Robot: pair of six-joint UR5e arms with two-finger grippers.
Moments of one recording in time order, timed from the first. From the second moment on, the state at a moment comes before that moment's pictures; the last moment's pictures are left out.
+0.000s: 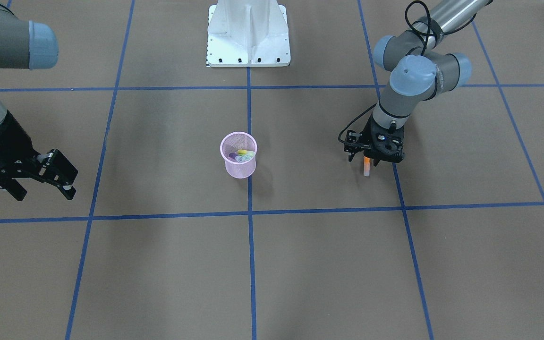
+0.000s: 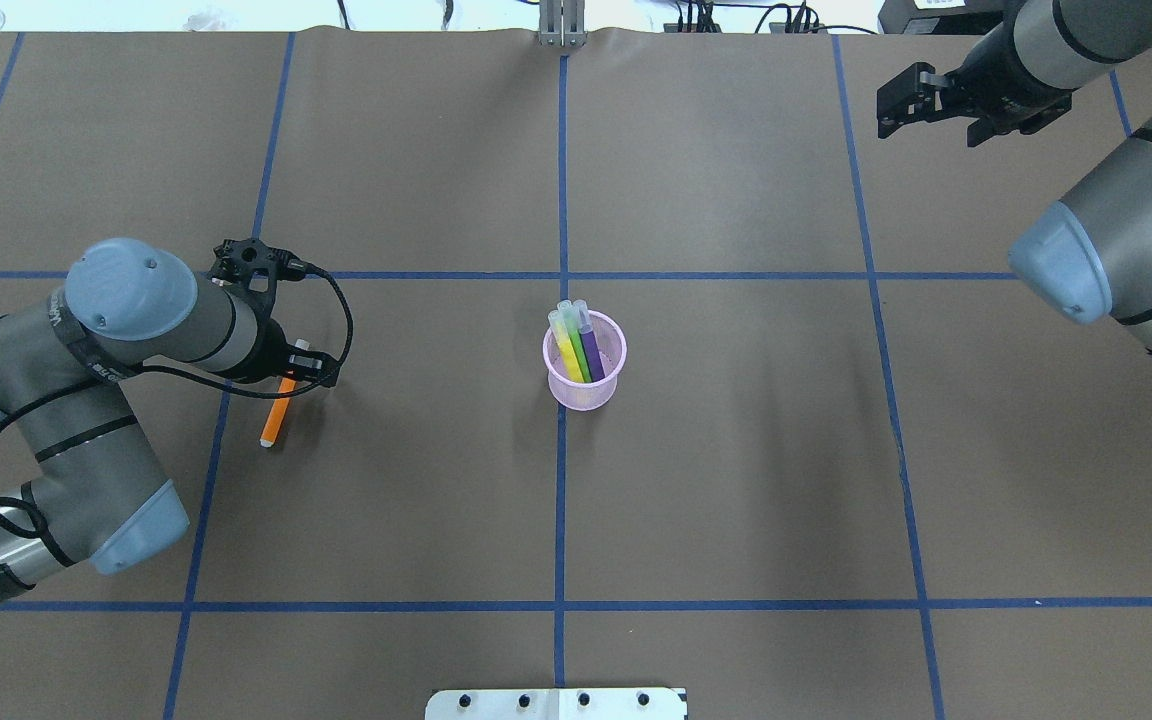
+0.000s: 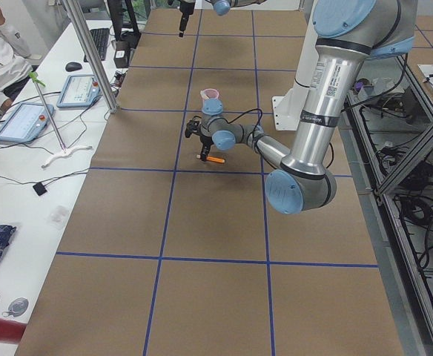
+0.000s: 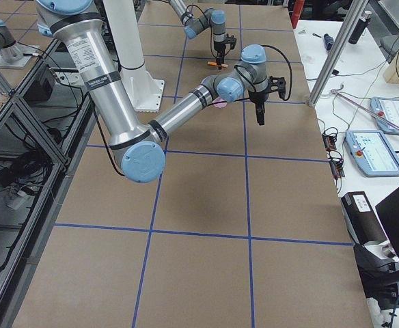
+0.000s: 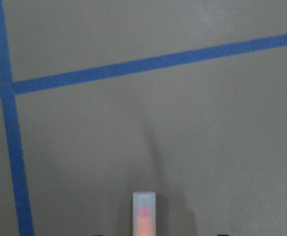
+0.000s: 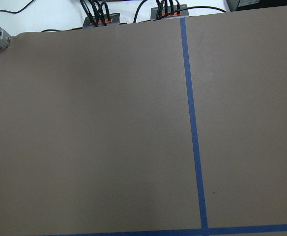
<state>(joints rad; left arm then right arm) -0.64 -1.87 -1.65 -2.01 -1.91 -0.92 1.06 -1.15 1.78 -1.45 2.07 0.89</state>
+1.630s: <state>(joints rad) -0.61 -2.04 -1.69 -2.48 -1.83 -0.74 1.06 -1.15 1.79 -1.45 2.07 0.89</state>
